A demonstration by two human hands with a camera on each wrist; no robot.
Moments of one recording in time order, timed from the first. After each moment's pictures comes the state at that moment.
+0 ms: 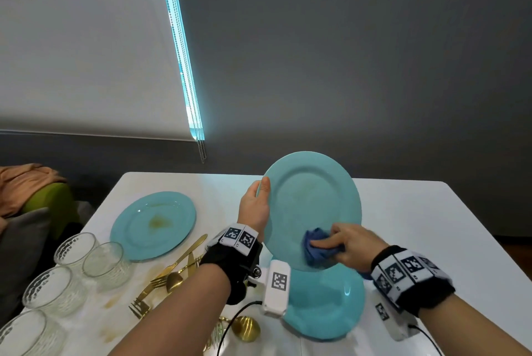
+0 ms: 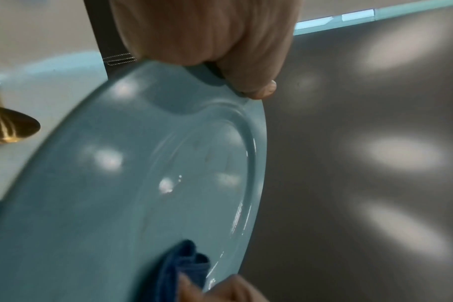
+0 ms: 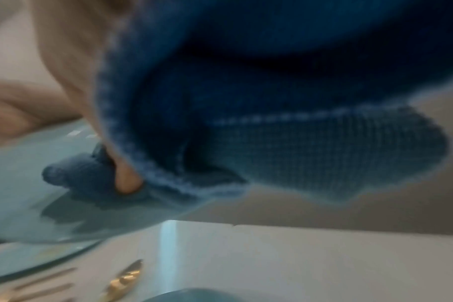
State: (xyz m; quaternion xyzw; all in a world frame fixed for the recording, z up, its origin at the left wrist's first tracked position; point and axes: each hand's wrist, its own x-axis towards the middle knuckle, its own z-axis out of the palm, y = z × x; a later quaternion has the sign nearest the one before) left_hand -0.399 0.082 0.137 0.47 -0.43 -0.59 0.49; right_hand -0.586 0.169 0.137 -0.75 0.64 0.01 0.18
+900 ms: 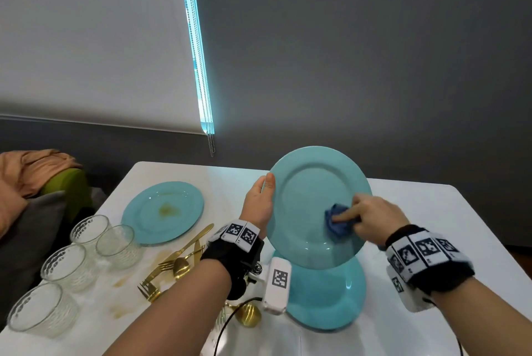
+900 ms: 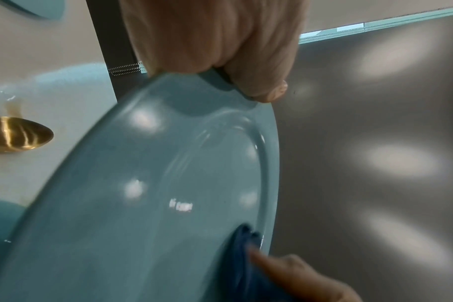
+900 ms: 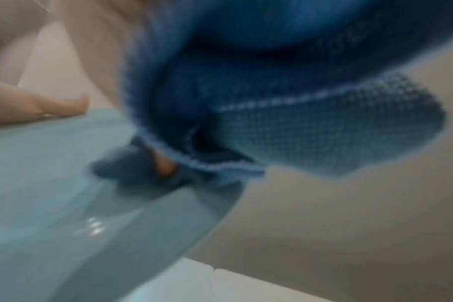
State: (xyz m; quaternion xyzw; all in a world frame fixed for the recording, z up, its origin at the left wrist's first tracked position) left_hand -0.388 0.099 0.137 0.42 -0.44 -0.62 0.49; right_hand -0.596 0.166 0.177 -0.71 0.70 0.00 0.07
